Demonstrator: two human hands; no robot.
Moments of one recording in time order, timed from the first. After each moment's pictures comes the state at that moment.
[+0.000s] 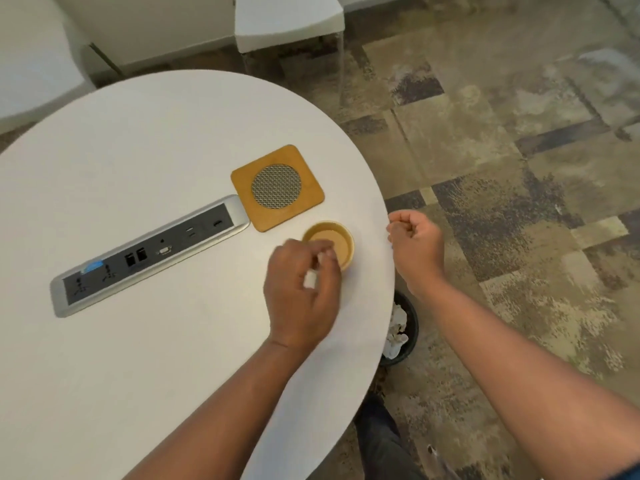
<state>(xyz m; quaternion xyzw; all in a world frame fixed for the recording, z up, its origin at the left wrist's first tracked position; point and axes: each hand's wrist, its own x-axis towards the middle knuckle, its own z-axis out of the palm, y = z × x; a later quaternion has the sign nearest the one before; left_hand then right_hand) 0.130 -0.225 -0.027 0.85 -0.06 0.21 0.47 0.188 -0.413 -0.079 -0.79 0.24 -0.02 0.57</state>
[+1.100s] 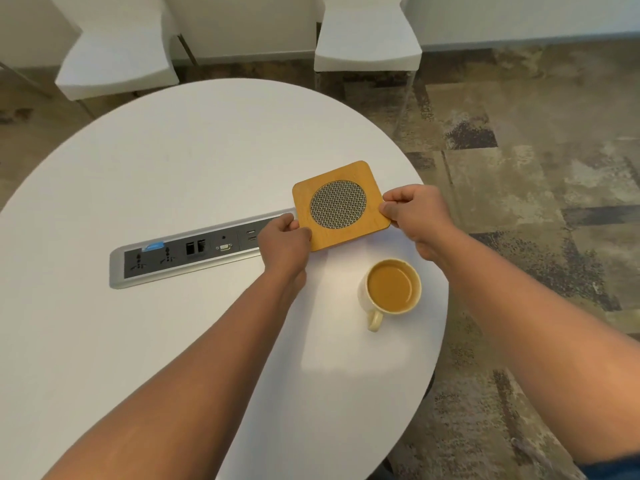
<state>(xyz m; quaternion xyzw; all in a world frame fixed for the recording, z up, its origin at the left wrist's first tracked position) 0.237 -0.130 -0.033 0.61 0.40 0.01 0.69 0.316 -0.323 -0.031 -0.80 0.16 0.15 0.56</state>
